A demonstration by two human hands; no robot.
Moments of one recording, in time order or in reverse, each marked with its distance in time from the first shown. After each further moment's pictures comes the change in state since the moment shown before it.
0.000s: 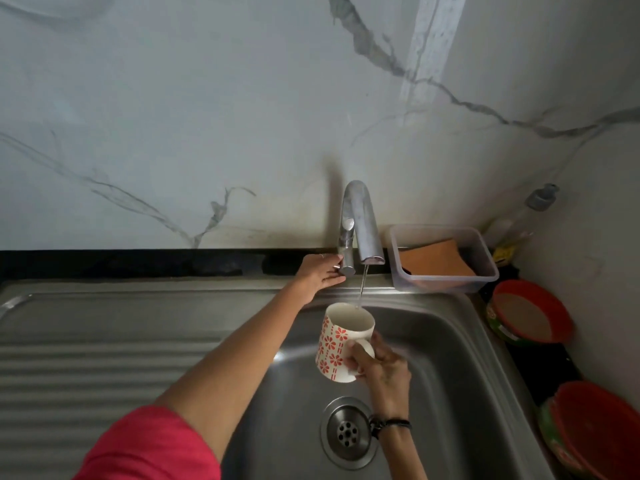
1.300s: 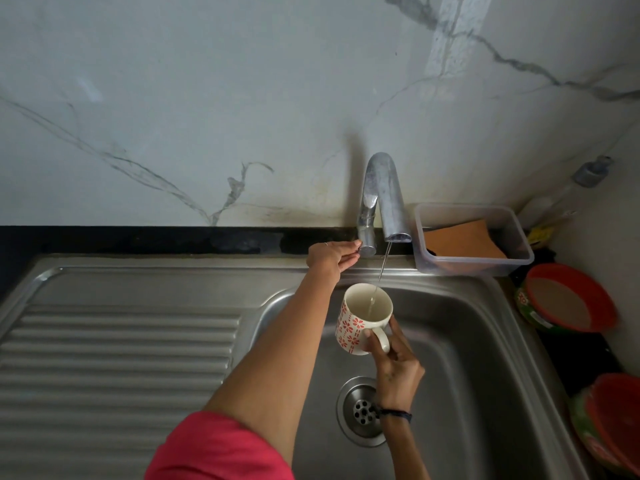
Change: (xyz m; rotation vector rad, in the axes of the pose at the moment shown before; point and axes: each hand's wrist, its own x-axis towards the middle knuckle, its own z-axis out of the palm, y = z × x) left_hand -0.002 -0.006 -0.002 -0.220 0.181 -0.101; right_hand 0.016 0.062 0.017 -0.044 0.206 -0.233
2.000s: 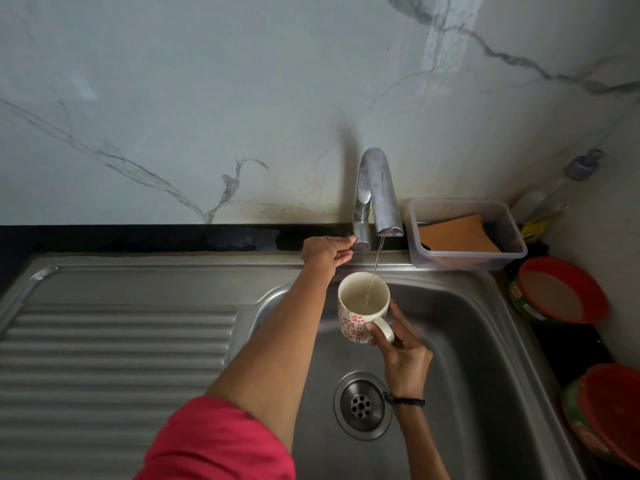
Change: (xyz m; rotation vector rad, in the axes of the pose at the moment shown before) left_hand -0.003 0.004 0.003 0.092 0.039 0.013; right_hand 0.018 0.007 -0.018 -0.060 -0.094 -0.121
